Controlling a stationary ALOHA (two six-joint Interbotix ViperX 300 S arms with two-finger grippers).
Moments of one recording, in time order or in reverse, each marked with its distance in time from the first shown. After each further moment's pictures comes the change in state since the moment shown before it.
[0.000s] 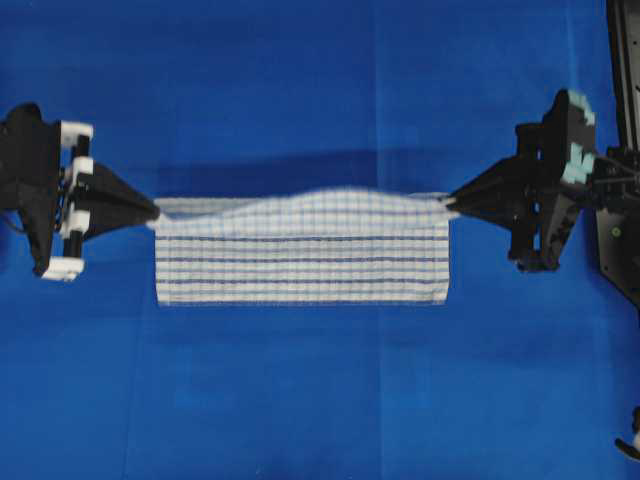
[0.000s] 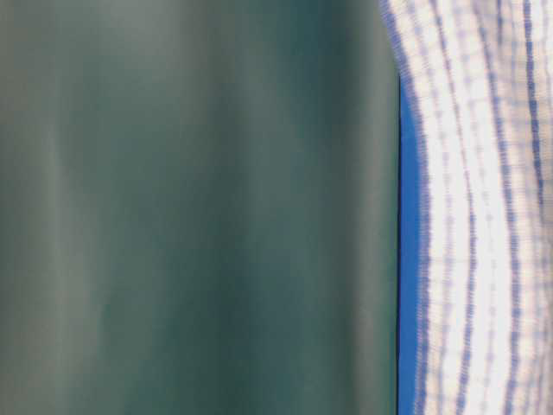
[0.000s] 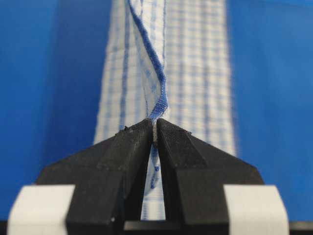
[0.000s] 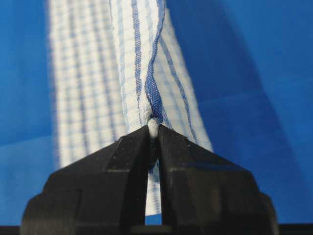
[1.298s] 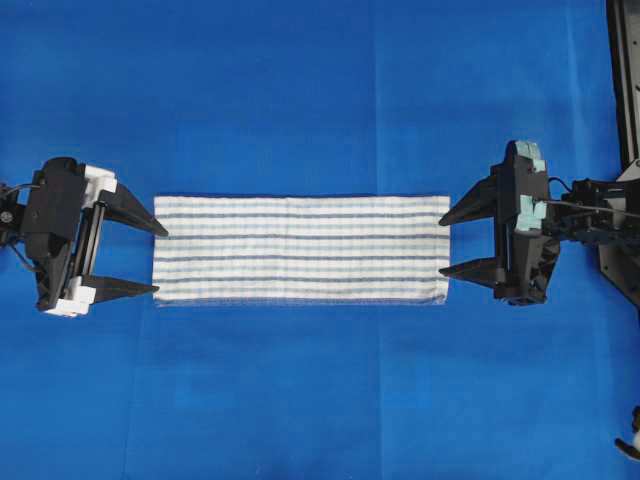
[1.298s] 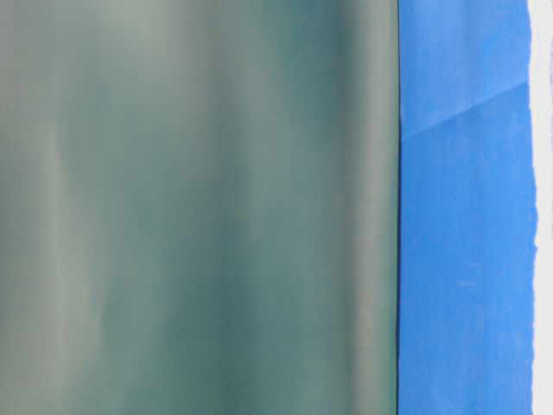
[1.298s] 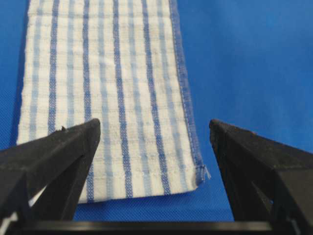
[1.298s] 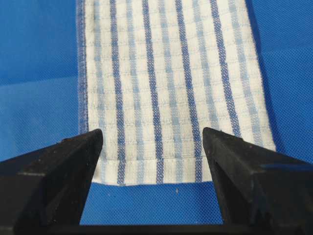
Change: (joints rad) left arm -0.121 0.144 -0.031 -0.003 0.000 -0.011; right arm 0.110 0.178 -0.028 0.018 -0.002 -0.006
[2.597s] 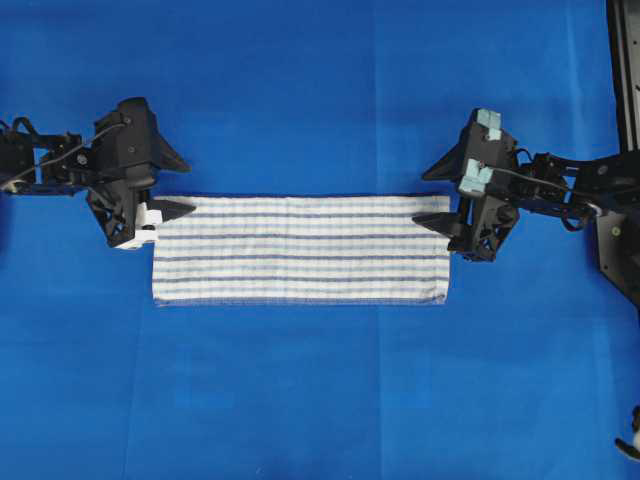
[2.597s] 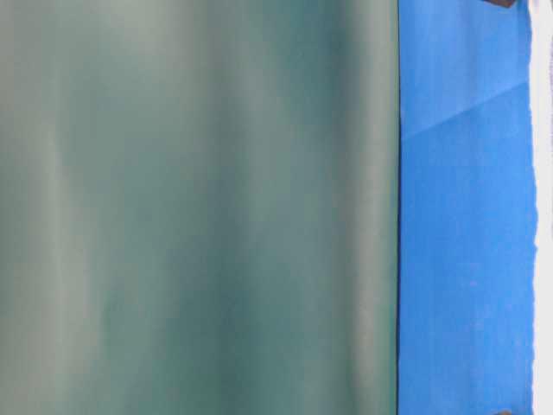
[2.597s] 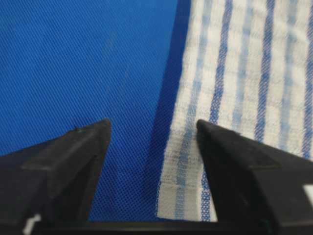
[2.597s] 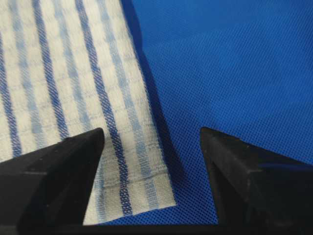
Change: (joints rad) left arm 0.311 0.331 -0.133 0.002 0.051 0.083; right arm -0.183 0.305 -0.051 0.003 -0.183 -0.061
